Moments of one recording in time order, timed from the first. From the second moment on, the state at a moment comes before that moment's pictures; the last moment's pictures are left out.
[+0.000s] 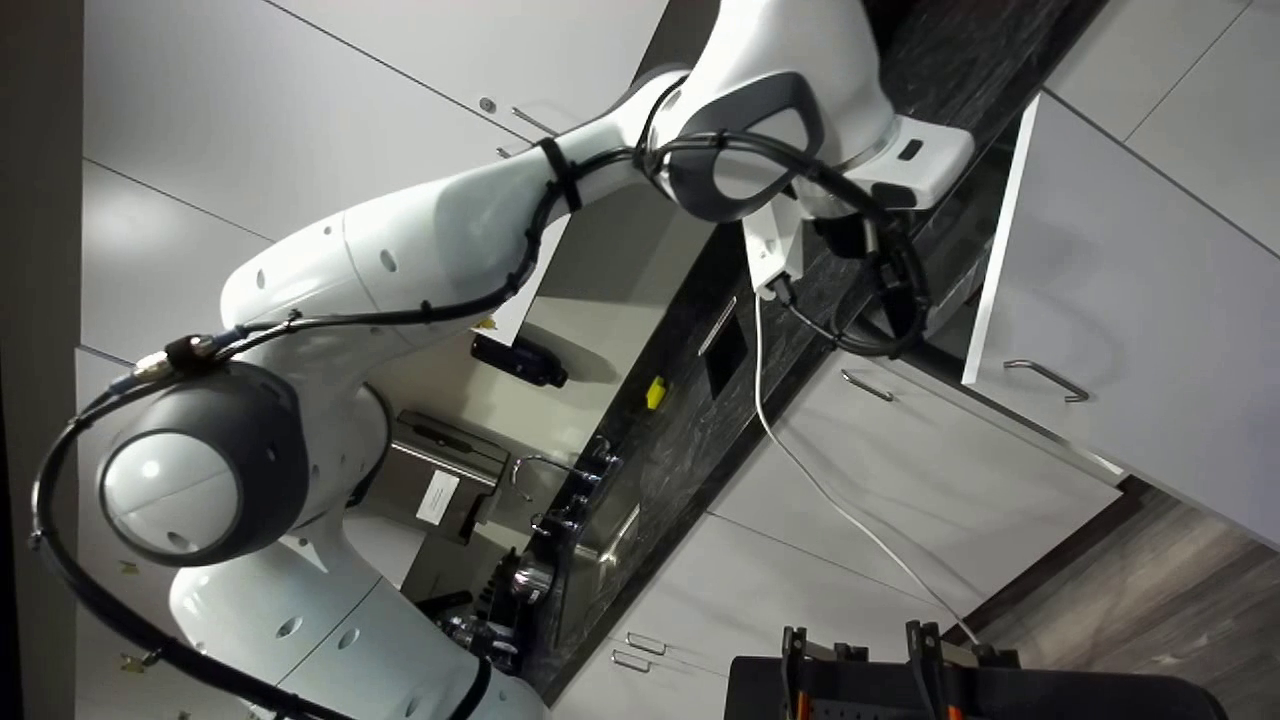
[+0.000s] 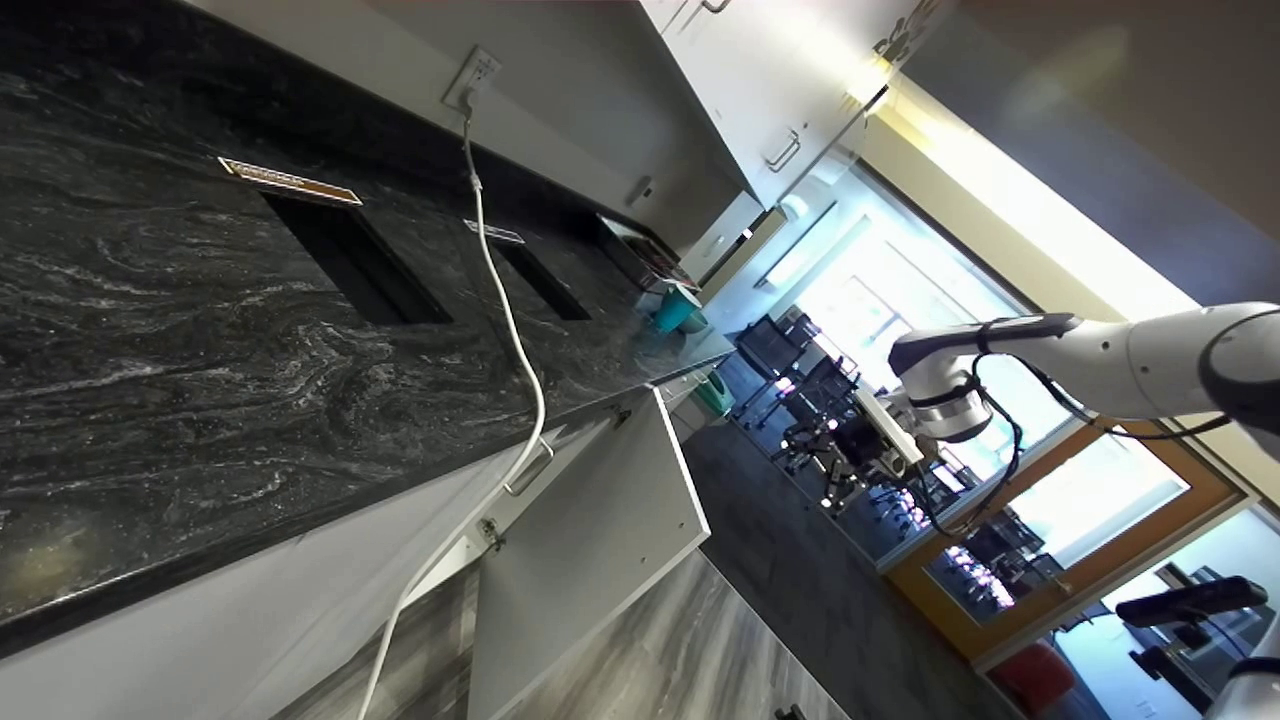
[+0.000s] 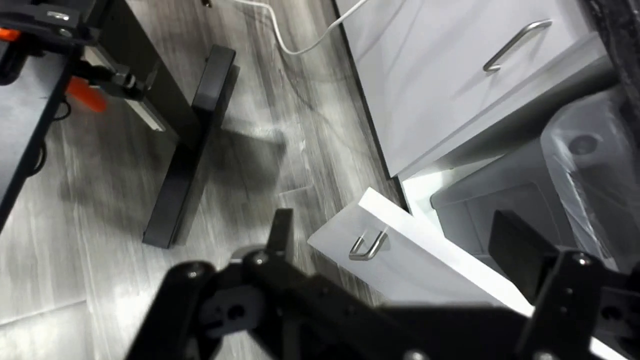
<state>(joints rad) -0.39 0.41 -0.29 -1.91 0.55 1.85 0.36</state>
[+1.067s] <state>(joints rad) -0.67 0.99 -0.24 -1.37 1.02 1.55 0.42</state>
